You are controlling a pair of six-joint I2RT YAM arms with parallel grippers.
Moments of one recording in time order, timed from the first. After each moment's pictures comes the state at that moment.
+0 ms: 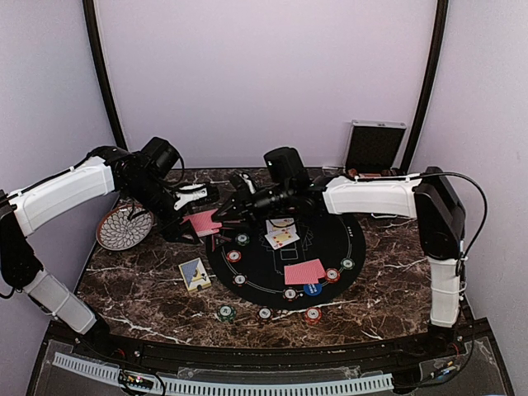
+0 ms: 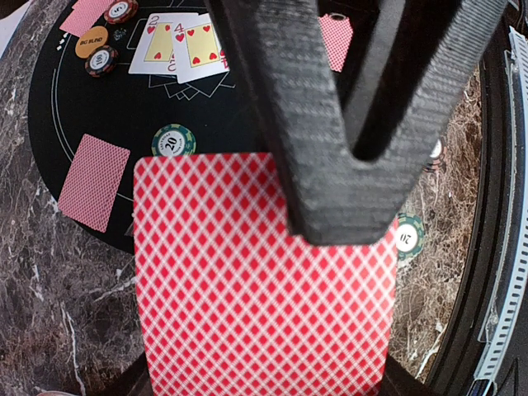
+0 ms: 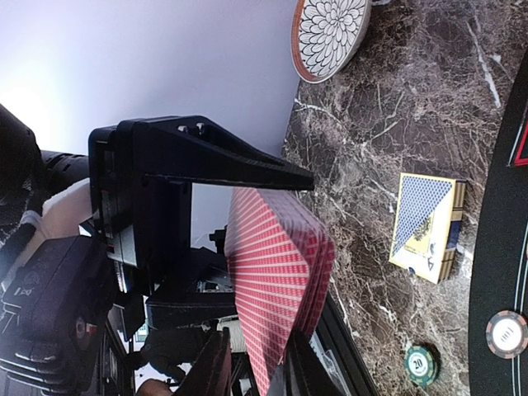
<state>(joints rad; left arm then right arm) -0.54 1.48 1.33 -1.01 0.33 0.67 0.89 2.04 1.59 0.02 -0.84 1.06</state>
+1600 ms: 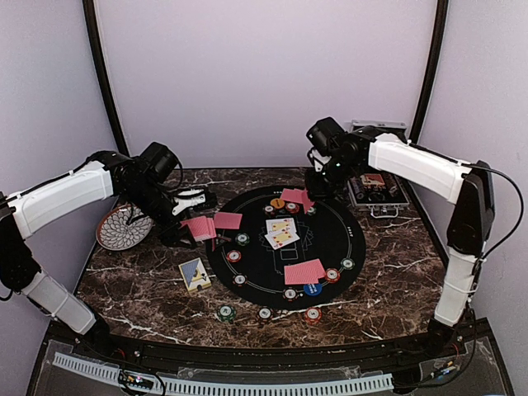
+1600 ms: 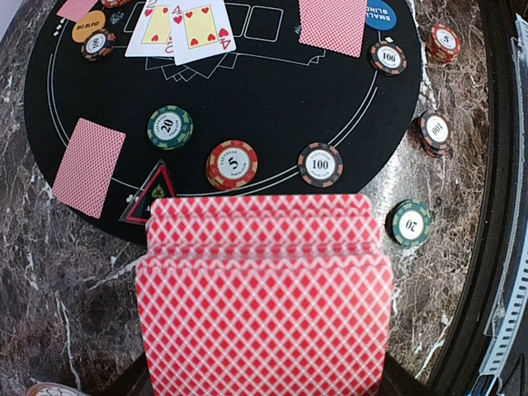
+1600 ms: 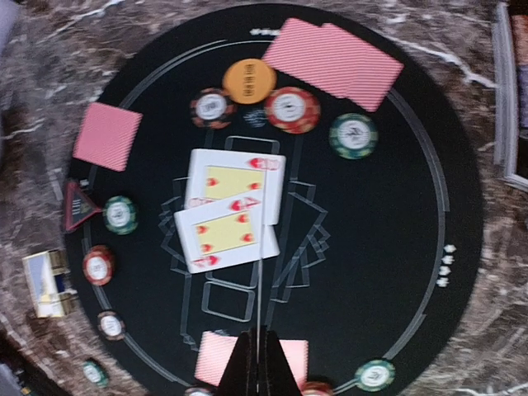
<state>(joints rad) -0.54 1.46 1.28 -0.99 0.31 0.68 0.68 1.87 1.76 -0.94 0.00 0.46</state>
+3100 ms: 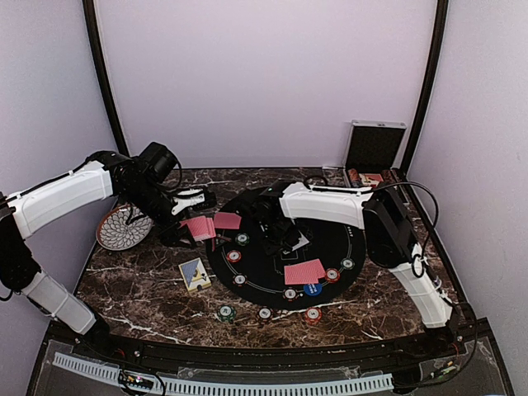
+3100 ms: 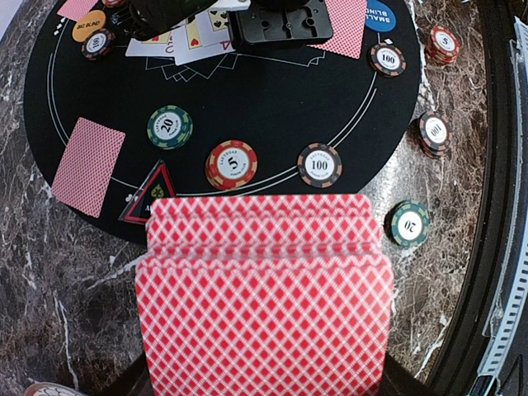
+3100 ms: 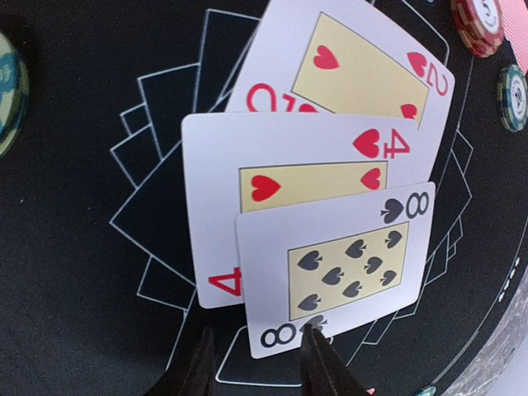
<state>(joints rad) -0.53 1.46 1.27 -0.99 0.32 0.68 0.96 2.42 2.09 -1.17 0.35 0.43</state>
